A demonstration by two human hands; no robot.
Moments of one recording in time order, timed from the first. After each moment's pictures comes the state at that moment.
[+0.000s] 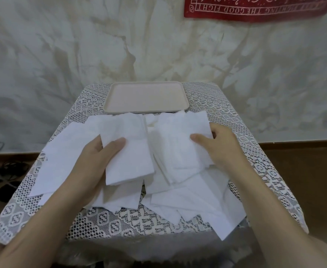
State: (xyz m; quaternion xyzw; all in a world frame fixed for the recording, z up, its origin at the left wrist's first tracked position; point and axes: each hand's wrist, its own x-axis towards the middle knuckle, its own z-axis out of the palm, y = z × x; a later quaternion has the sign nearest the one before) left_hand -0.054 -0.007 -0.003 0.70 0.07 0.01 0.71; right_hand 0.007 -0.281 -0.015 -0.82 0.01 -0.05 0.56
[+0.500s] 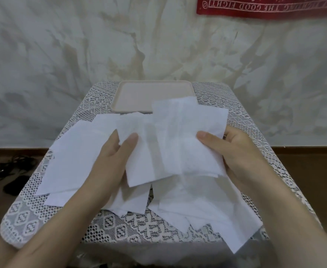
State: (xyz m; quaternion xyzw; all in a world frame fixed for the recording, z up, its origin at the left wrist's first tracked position) left_hand -0.051 -0.026 -0.006 0.70 0.04 0.05 0.71; right_hand -0.023 -0.265 0.014 -0.65 -0.04 0.06 0.75
